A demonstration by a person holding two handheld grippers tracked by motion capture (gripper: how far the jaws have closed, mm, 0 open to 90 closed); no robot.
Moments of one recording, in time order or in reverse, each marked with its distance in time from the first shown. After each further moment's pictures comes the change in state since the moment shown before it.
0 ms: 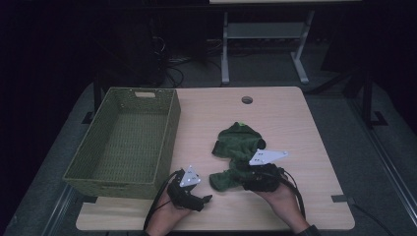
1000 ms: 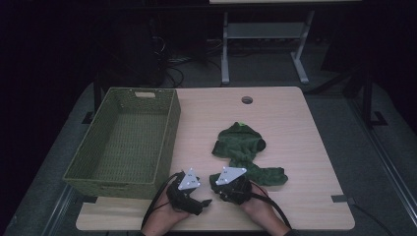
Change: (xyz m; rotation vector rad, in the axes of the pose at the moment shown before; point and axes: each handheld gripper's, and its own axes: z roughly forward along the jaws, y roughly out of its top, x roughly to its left) left arm -0.002 -0.003 -0.003 -0.001 -0.049 0.047; right arm 0.042 -0.013 0.071 0.169 -0.041 -0.218
